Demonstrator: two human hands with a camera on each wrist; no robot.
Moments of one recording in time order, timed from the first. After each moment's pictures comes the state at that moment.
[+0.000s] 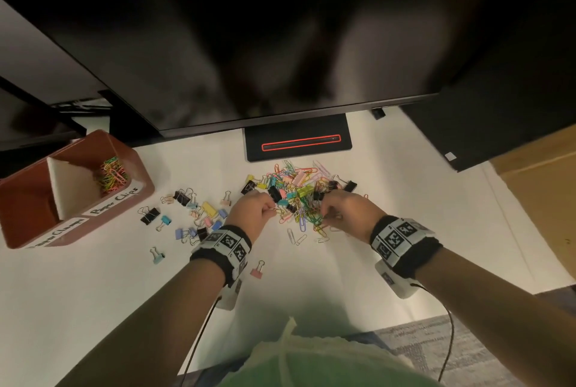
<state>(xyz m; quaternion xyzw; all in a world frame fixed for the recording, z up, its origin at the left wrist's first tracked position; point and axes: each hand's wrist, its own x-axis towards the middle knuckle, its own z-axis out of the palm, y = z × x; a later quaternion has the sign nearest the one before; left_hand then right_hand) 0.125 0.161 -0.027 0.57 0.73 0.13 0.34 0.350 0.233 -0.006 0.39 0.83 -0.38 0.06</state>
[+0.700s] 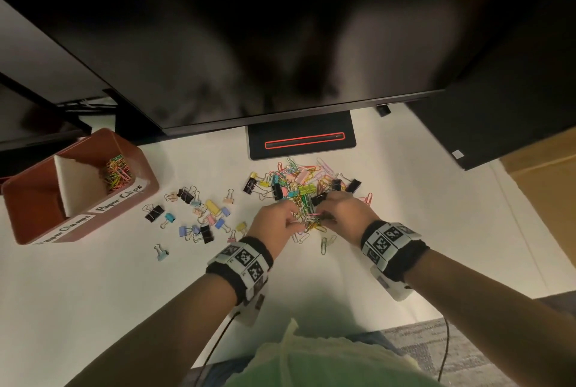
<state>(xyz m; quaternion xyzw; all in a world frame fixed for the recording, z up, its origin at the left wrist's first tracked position) 0.168 0.149 -0.009 0.54 0.72 0.15 0.40 0.338 0.223 -0.021 0.39 0.86 -0.32 0.08</state>
